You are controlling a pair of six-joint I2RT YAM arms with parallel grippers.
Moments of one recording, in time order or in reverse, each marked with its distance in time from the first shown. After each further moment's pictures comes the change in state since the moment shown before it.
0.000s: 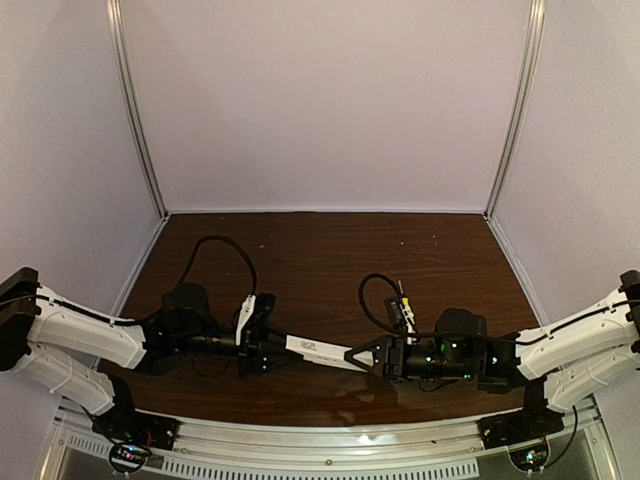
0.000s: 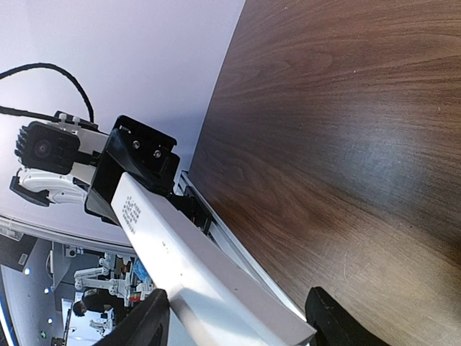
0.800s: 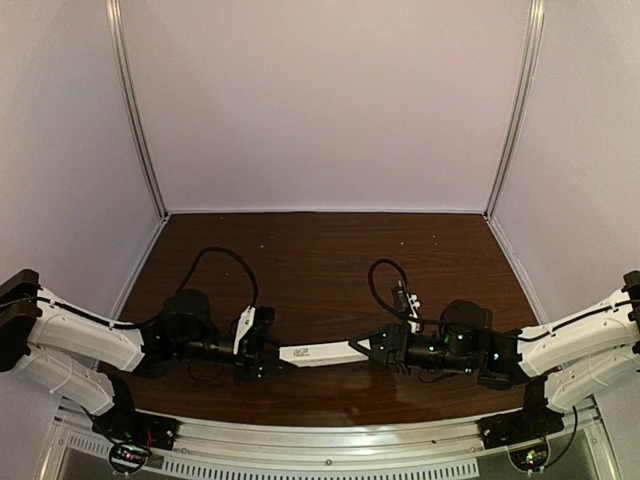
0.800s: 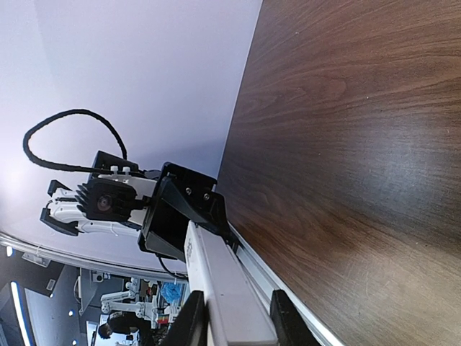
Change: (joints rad) left arm 0.006 -0.005 -0.040 -0.053 0.007 0.056; right arm -0.023 -0.013 0.007 0.061 0.012 0.081
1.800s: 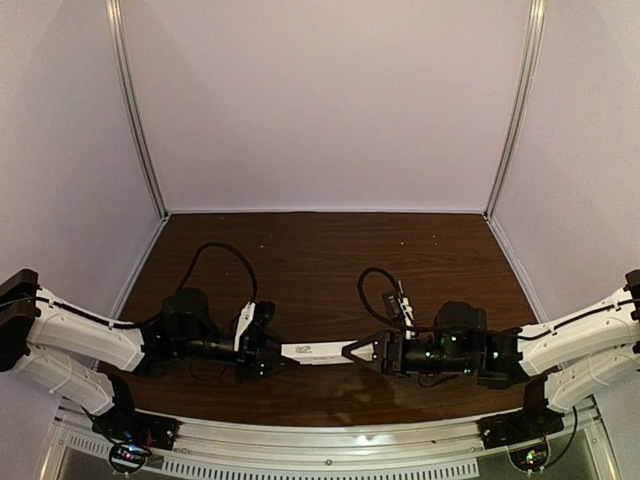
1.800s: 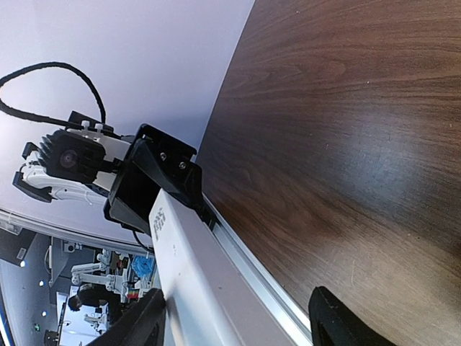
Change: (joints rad) left arm -0.010 -0.005 0.010 0.026 -0.006 -0.047; right arm 0.021 -0.011 0.032 -0.116 -0.030 -0.117
